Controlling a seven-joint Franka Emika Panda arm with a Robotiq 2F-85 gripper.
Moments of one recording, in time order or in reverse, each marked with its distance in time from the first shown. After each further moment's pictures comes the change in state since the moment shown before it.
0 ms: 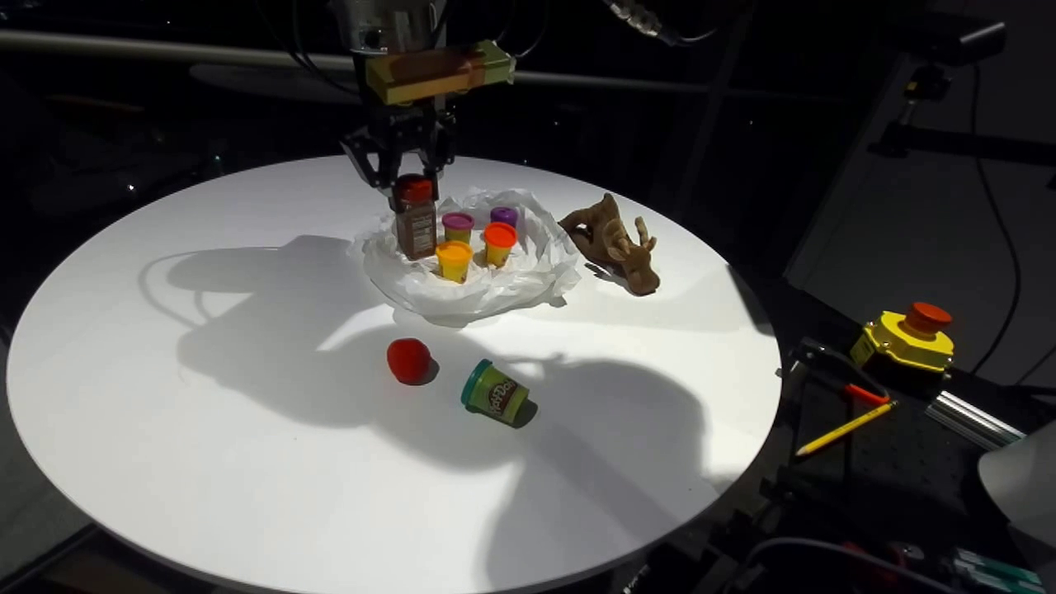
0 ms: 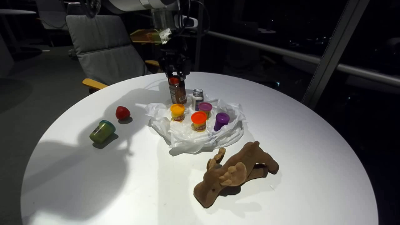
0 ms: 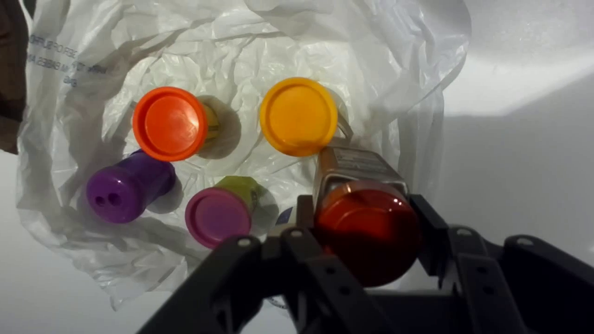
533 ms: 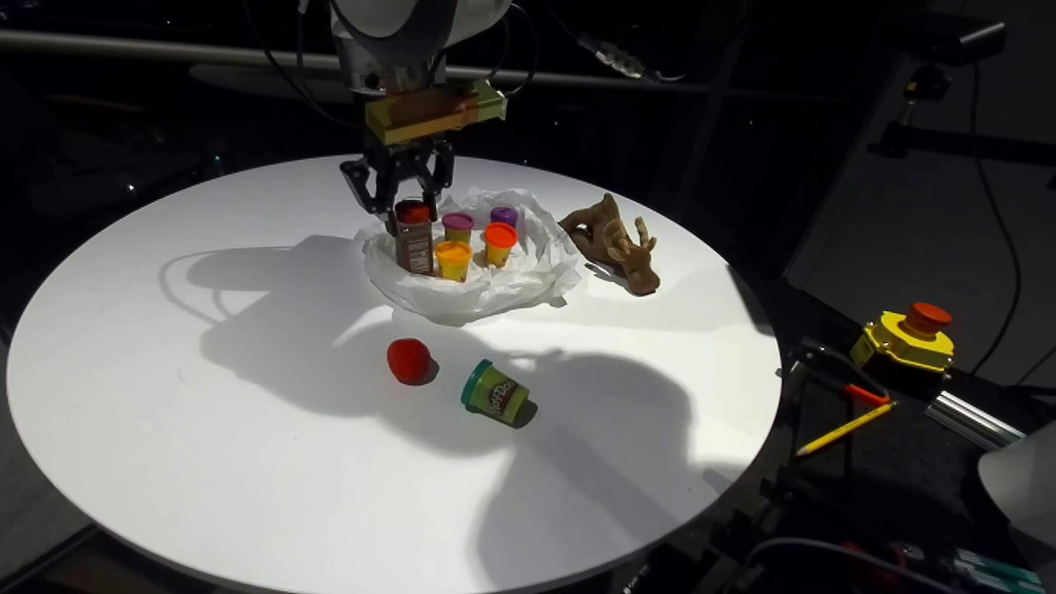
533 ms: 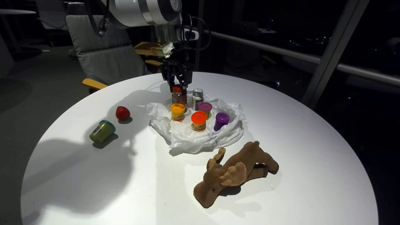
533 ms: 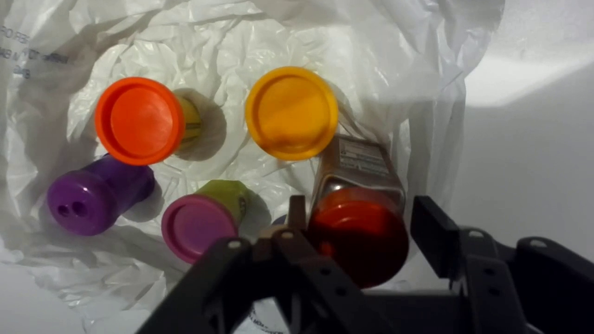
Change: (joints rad) arm -0.004 0.075 -0.006 0.038 0.002 0.047 0.005
